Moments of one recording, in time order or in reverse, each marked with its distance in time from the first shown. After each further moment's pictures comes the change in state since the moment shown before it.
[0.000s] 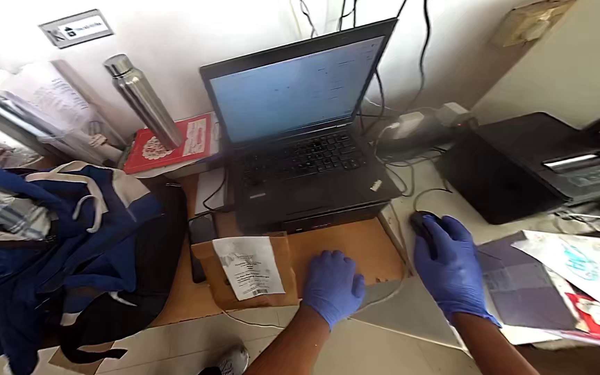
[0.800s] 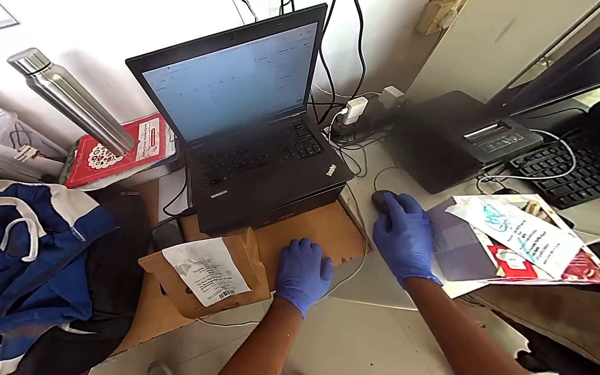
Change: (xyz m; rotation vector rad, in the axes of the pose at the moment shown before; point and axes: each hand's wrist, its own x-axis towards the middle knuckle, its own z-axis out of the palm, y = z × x) left_hand 0.125 -0.043 0.179 0.110 0.176 0.043; right_hand 0.002 -0.003 -0.004 -0.175 0.003 0.130
